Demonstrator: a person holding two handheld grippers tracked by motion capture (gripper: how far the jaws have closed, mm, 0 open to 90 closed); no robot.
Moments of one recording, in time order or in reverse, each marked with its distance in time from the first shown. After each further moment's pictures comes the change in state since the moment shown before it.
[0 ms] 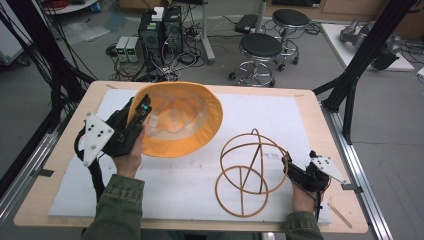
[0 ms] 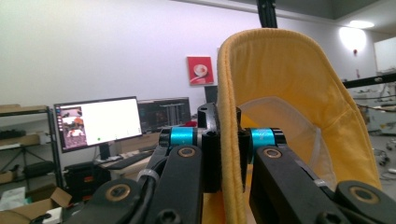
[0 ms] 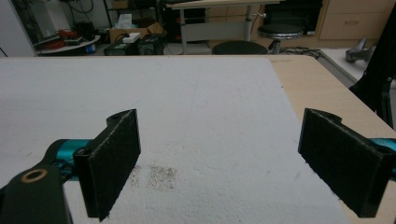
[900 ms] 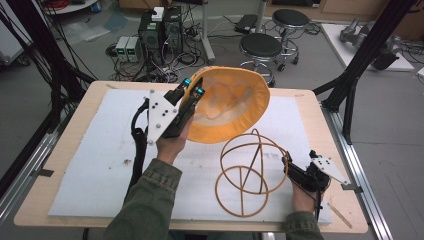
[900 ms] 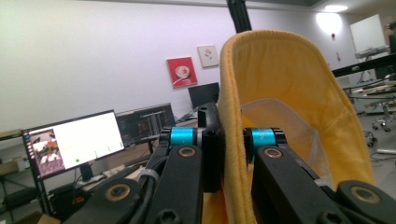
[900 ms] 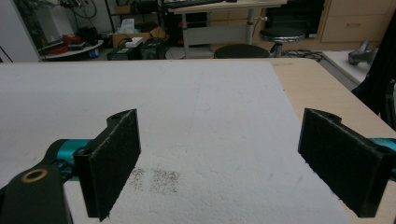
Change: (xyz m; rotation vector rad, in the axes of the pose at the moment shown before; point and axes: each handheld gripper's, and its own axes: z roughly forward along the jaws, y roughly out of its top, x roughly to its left) left arm -0.073 0.023 0.083 0.003 -0.089 0.110; right arm 0.000 0.001 -0.001 -0.019 0.009 0.013
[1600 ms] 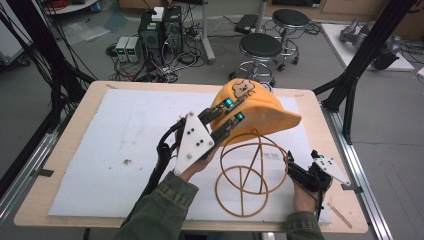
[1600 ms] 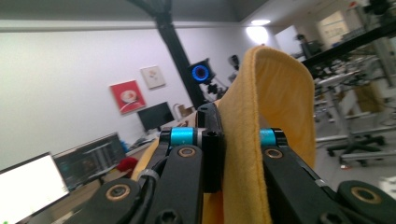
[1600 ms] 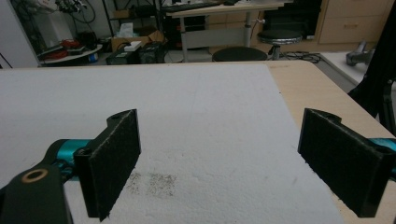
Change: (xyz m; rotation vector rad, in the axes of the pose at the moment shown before) left arm -0.062 0.028 -0.003 -0.082 -0.269 0.068; right arm -0.003 0.001 -0.002 -0.011 -0.004 0.012
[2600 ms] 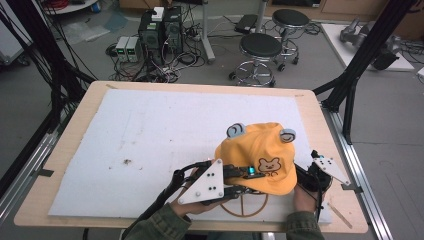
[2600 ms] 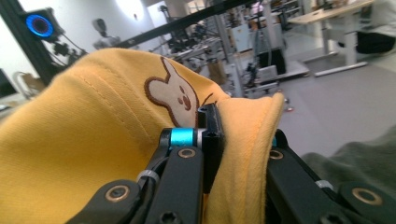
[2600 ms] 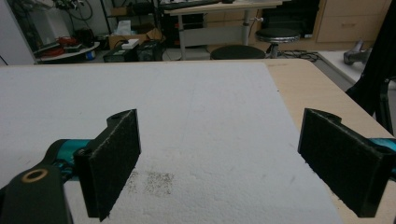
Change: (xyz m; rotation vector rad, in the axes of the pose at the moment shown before) left arm -0.060 -0.038 -0.026 0.124 -0.558 -0.199; right arm 0.000 0.000 0.001 0.010 -0.009 -0.004
